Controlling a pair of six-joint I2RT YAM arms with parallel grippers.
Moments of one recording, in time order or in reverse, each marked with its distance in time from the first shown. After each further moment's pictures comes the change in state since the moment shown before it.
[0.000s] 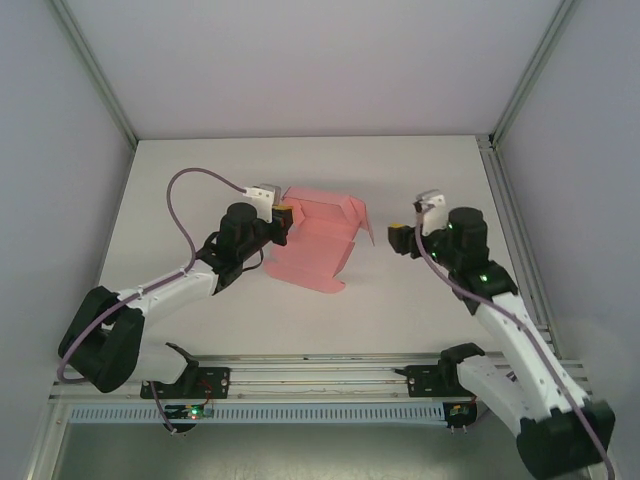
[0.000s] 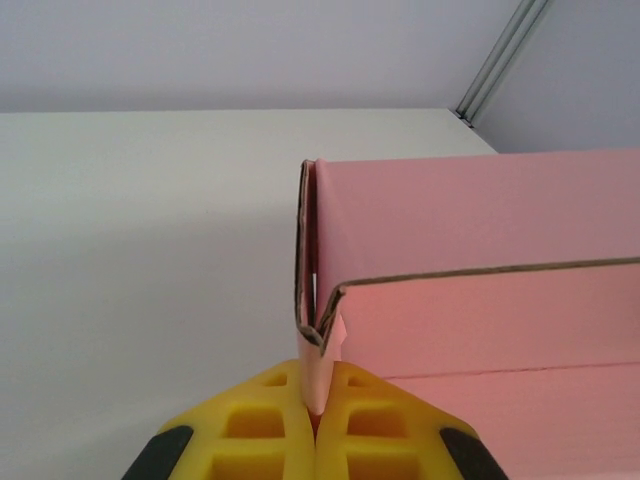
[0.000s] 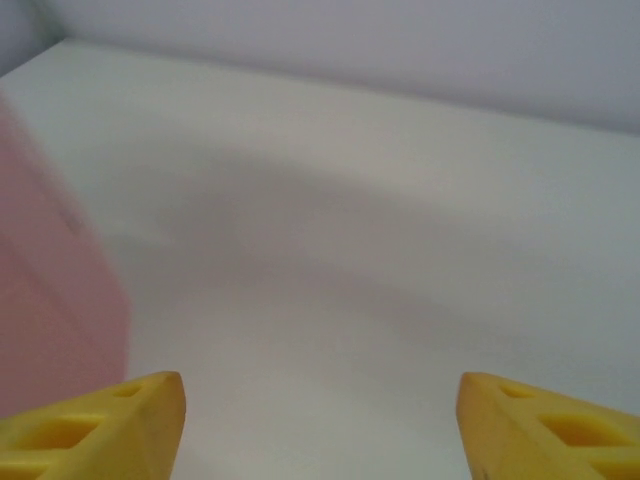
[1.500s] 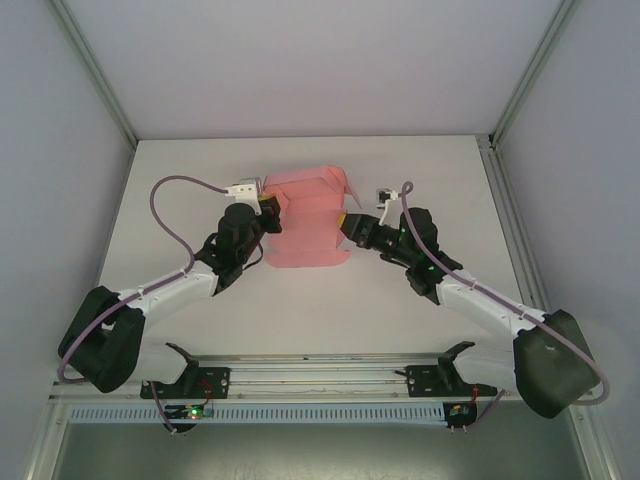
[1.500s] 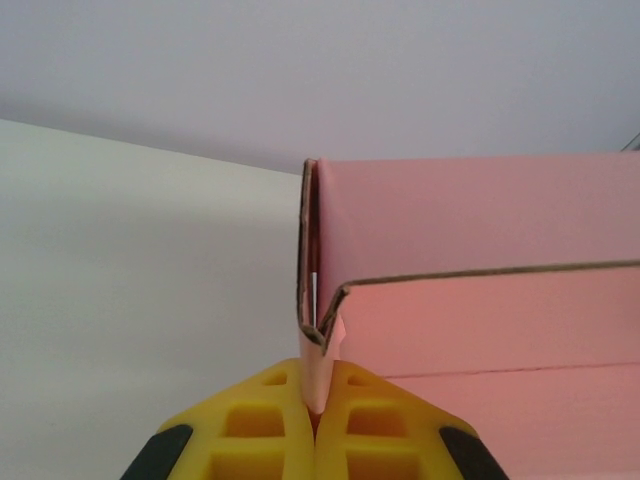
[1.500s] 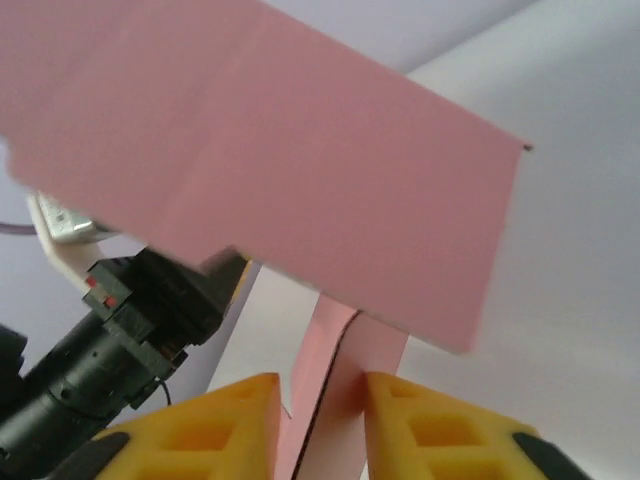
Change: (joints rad) left arm 0.001 0.003 -0.011 0.083 -0.277 -0.172; right arm 0.250 0.300 -0.124 0.726 -0.138 0.861
